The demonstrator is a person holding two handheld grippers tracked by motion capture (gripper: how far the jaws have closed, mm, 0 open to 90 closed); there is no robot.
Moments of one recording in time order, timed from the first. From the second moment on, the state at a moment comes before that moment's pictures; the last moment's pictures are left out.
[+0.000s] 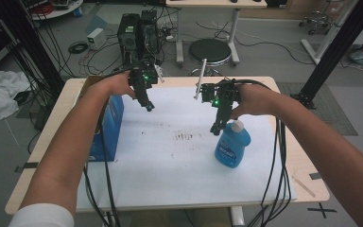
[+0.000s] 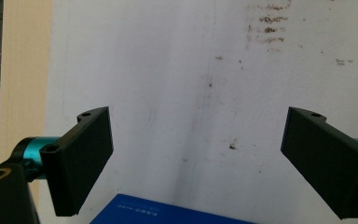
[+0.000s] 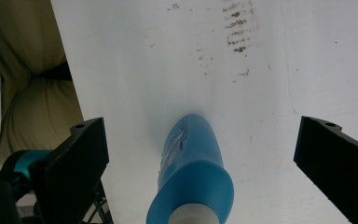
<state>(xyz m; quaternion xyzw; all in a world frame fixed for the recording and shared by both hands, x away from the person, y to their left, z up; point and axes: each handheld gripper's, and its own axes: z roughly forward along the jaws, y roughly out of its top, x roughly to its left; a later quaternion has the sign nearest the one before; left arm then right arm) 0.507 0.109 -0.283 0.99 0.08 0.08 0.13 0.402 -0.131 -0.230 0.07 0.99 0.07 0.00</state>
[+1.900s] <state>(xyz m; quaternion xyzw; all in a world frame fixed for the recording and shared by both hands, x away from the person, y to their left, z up) 0.494 0.112 -0.278 0.98 0.09 0.09 0.14 0.388 -0.158 -0.199 0.12 0.99 0.12 0.04</state>
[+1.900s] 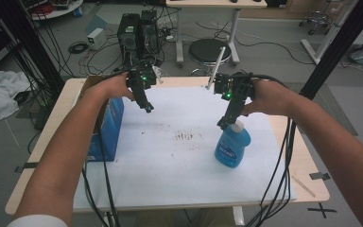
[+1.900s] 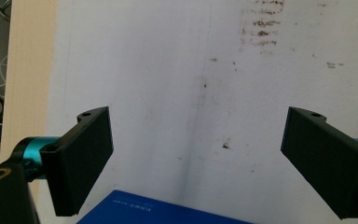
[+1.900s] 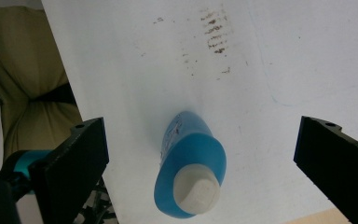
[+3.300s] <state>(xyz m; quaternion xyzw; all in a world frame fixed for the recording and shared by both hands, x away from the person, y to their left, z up) 0.488 0.111 -0.282 0.98 0.08 0.09 0.13 0.349 -0.271 -0.224 0.24 0.94 0.22 0.06</state>
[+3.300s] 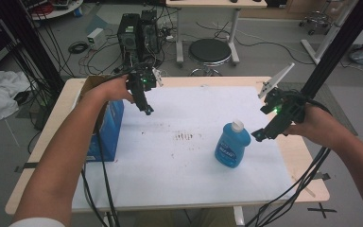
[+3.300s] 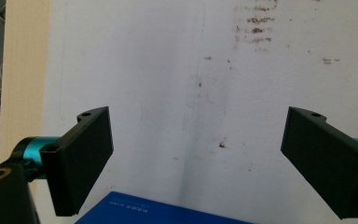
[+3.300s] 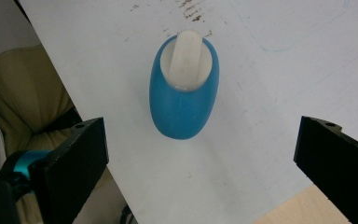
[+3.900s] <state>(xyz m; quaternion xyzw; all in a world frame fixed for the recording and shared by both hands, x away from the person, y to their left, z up) 0.487 0.110 -0.285 0.98 0.07 0.09 0.13 0.324 -0.297 -0.266 0.29 0.92 0.26 0.07</state>
